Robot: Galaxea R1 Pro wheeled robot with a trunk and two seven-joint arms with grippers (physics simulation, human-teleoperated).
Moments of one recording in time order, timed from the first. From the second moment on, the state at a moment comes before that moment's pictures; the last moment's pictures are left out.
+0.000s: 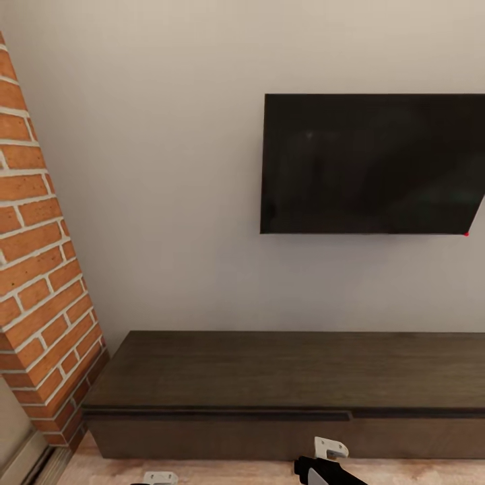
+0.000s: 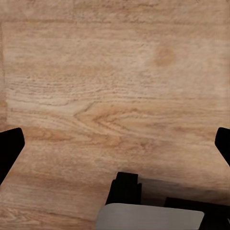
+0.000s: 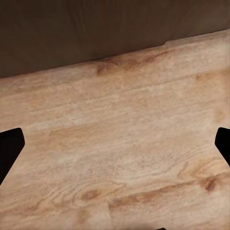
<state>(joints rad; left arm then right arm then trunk) -0.41 0.01 -0.54 -0.27 0.59 0.36 0.32 -0.53 0.08 0.57 -0.13 -0.75 0.10 -0.32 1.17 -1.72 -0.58</state>
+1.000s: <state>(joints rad) -0.41 0.00 -0.54 -0.27 0.59 0.35 0.31 -0.53 0.08 0.56 -0.11 -0.75 0.10 -0.32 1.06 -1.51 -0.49</state>
